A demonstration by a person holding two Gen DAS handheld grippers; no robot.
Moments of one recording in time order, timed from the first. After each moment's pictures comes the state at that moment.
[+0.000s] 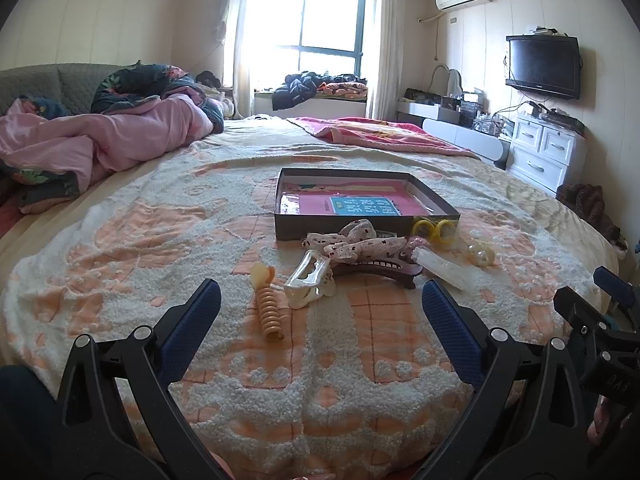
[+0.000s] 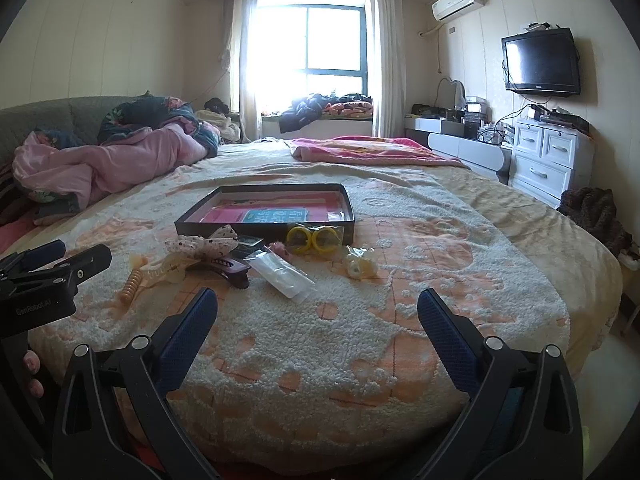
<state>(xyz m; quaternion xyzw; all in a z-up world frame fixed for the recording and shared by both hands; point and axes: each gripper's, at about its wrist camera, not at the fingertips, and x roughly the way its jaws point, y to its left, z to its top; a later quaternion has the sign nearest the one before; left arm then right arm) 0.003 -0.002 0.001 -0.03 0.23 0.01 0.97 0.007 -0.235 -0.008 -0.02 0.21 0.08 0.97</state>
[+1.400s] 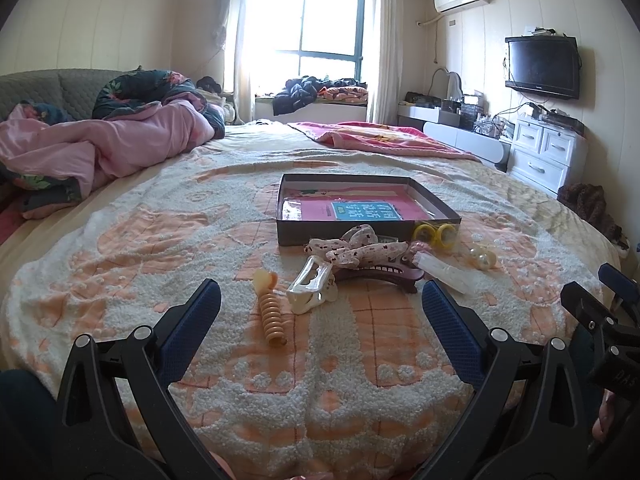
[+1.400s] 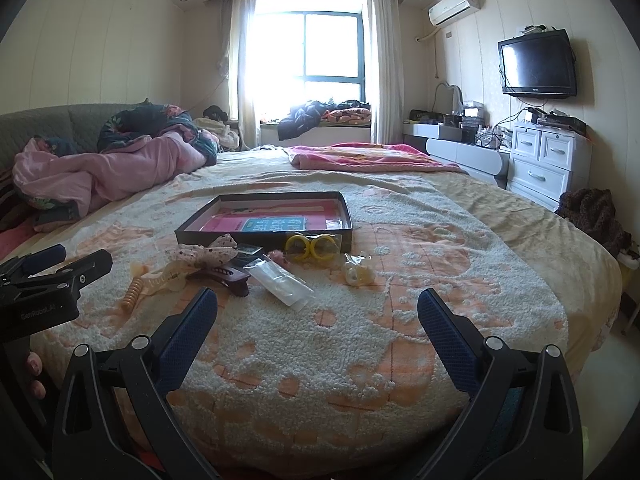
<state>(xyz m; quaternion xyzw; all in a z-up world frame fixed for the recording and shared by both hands) 0.007 0.005 0.008 -0.03 0.23 0.01 0.97 0.006 -0.236 0.001 -0.02 0.20 0.08 0.98</state>
